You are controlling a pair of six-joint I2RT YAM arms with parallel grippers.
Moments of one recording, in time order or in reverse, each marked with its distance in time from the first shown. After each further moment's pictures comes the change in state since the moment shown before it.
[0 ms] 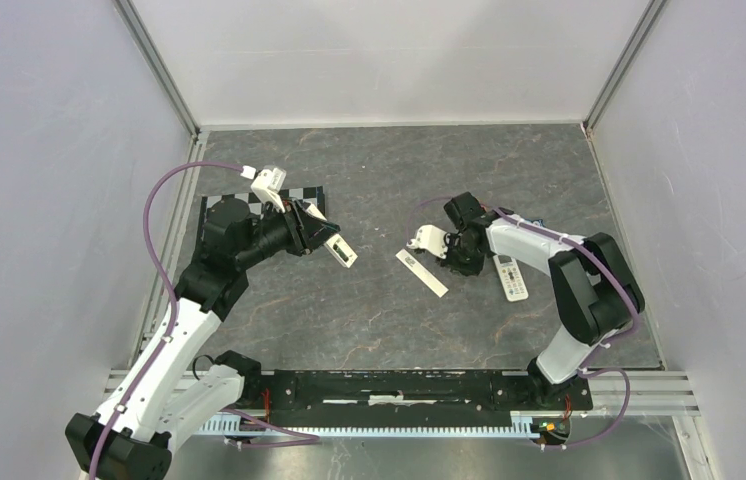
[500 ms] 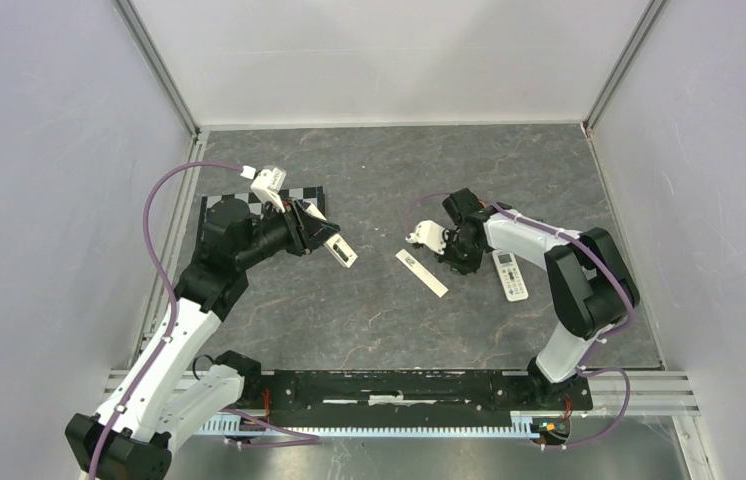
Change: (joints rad) left arm 0.000 -0.001 0.000 0.001 0.000 0.000; right arm -0.004 0.040 0.045 -0.024 -0.027 0.030
